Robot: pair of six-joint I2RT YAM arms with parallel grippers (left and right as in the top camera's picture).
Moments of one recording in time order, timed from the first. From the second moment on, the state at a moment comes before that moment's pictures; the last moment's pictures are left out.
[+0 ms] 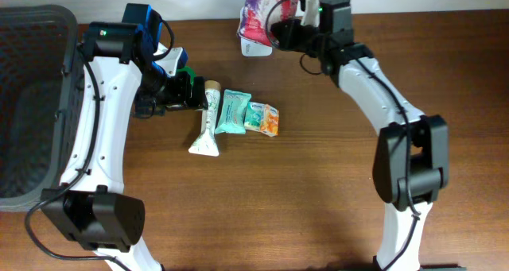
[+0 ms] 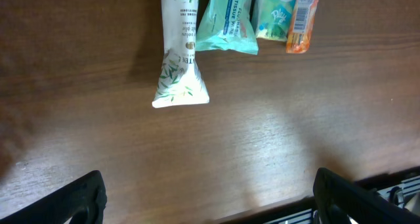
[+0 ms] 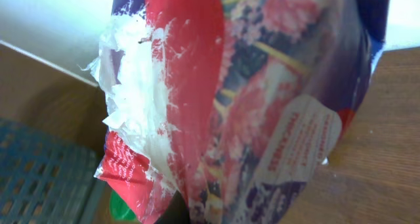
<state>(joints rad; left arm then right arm) -0.12 1.91 2.04 -1.60 0.26 -0.08 0.22 2.15 1.74 -0.05 -0.48 0.52</state>
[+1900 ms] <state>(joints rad) -0.12 1.91 2.04 -1.60 0.26 -0.08 0.35 2.16 1.76 -0.96 -0.40 0.22</state>
